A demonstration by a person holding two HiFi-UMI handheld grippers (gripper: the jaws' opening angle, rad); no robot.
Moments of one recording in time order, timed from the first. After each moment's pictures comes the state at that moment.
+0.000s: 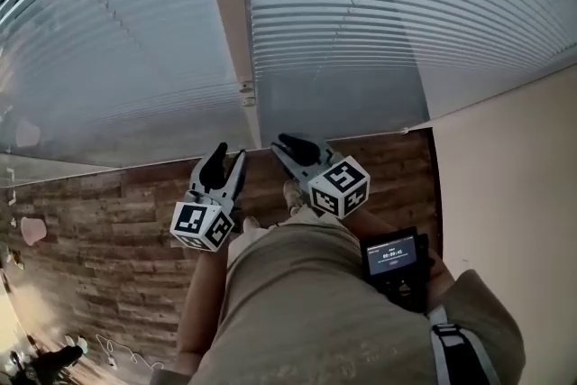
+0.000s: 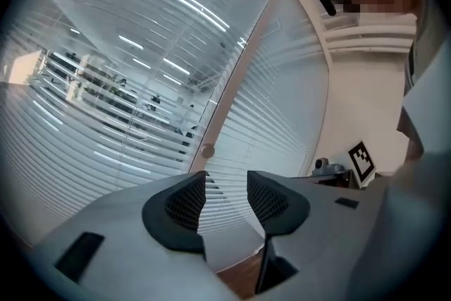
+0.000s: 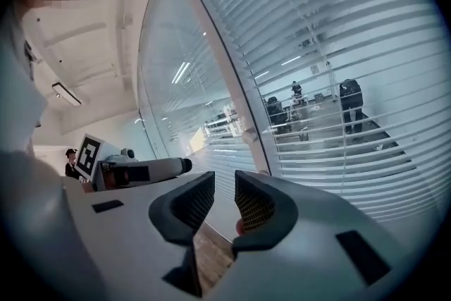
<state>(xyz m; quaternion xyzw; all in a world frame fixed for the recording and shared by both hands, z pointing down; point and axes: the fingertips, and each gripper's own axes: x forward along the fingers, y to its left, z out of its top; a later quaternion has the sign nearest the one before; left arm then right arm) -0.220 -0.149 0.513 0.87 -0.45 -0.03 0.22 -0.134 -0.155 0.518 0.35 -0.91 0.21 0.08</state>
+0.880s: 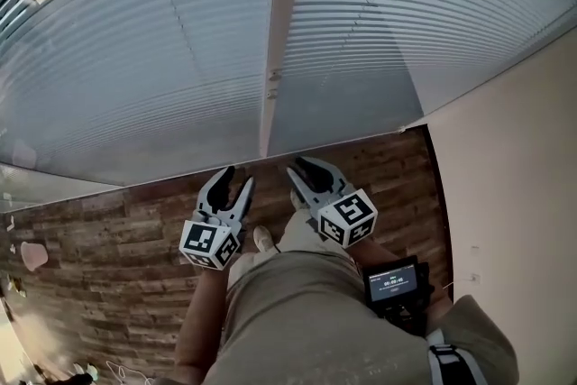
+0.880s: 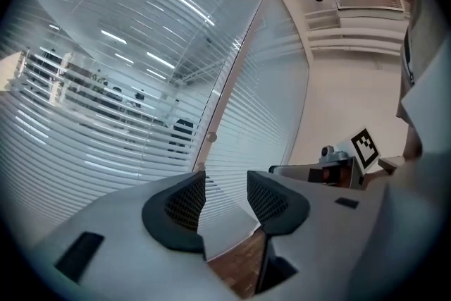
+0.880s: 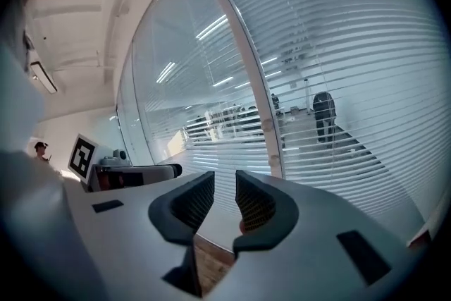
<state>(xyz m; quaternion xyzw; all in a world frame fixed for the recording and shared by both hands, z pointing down) -0.293 -0.079 0.541 0.90 -0.39 0.01 0.21 -0.187 -0.075 0.530 0.46 -0.86 0.19 0.08</state>
